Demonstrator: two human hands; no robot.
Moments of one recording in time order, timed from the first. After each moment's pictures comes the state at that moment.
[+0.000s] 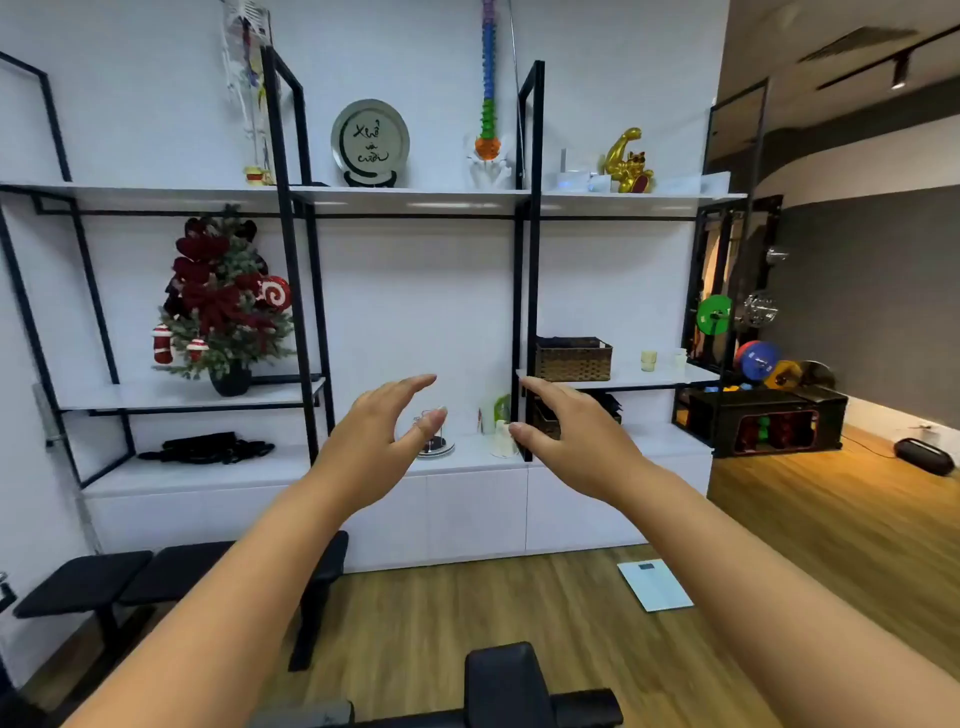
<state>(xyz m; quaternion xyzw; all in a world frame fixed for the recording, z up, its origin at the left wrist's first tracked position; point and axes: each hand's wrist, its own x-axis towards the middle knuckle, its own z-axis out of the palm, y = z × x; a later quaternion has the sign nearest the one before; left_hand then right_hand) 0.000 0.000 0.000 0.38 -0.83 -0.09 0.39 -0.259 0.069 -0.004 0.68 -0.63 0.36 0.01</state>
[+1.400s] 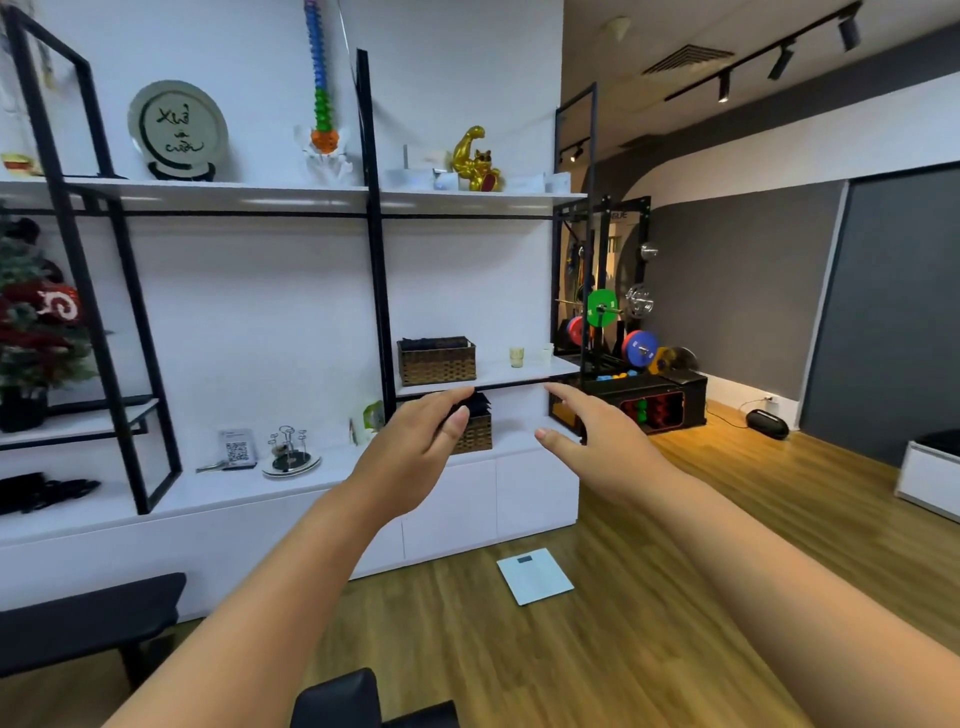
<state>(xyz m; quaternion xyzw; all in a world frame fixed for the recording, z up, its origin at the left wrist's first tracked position) -0.426 0.085 -0.018 0.25 -0.88 -0.17 0.36 -0.658 0.208 -0.017 0.60 -0.71 0.36 0.02</state>
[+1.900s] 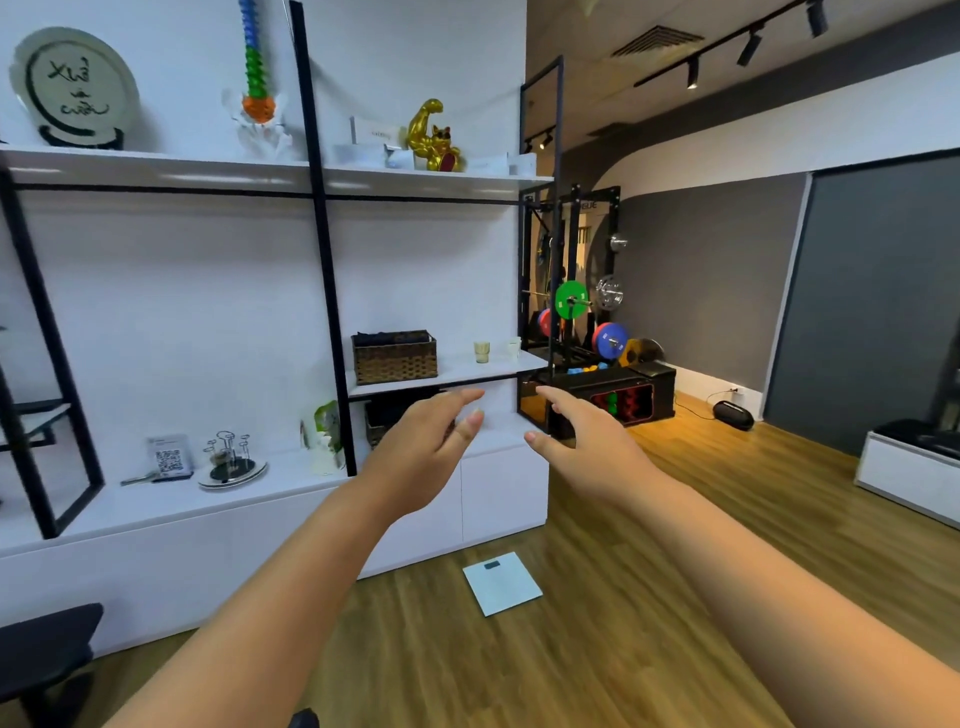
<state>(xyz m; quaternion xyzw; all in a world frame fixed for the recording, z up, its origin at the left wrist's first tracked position) -0.580 0.006 -0.044 0.22 -0.90 -0.16 0.34 -0.785 0.132 -0.048 0.57 -0.74 0.36 0.03</state>
